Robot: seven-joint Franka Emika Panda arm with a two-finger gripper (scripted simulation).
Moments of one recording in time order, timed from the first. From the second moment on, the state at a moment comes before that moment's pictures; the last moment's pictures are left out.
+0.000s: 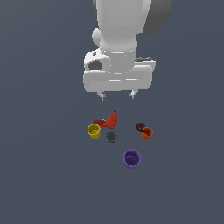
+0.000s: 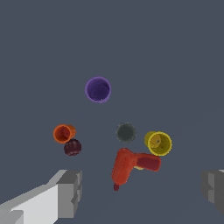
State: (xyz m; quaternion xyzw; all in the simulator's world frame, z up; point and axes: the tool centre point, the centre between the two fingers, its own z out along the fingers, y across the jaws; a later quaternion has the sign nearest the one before) arm 0.019 0.018 0.331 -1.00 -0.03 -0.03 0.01
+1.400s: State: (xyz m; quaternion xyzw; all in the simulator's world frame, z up) arm 0.032 0.078 0.255 -1.00 0.08 -0.02 0.01
